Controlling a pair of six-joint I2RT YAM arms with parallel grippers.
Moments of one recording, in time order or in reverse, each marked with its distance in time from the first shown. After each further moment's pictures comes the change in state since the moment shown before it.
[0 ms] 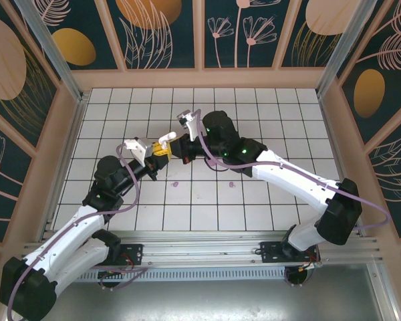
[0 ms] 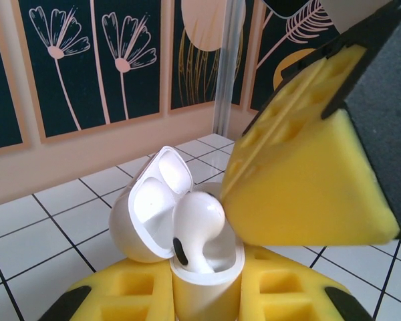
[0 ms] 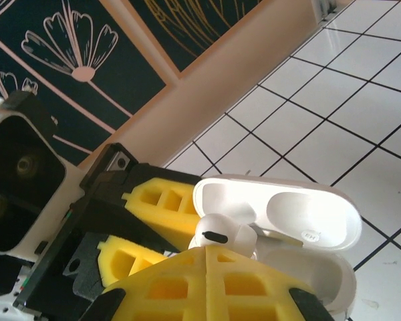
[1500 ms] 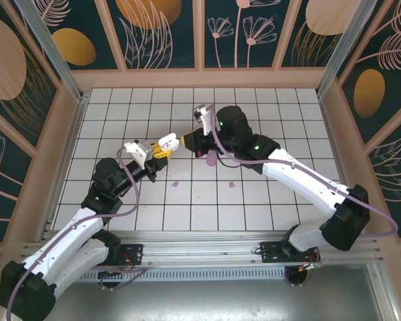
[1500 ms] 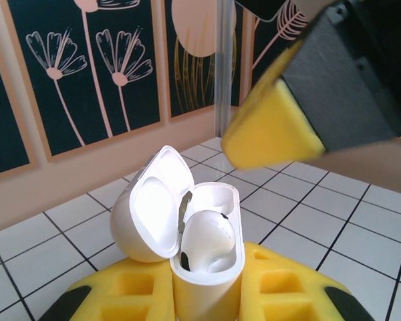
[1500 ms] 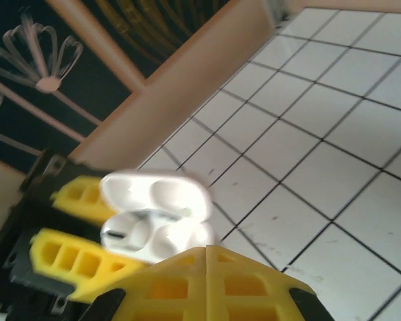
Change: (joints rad) left arm 0.000 -0.037 -0.019 -0.005 0.000 0.087; right arm -0.113 -0.062 -0.016 -0.081 0.033 0.000
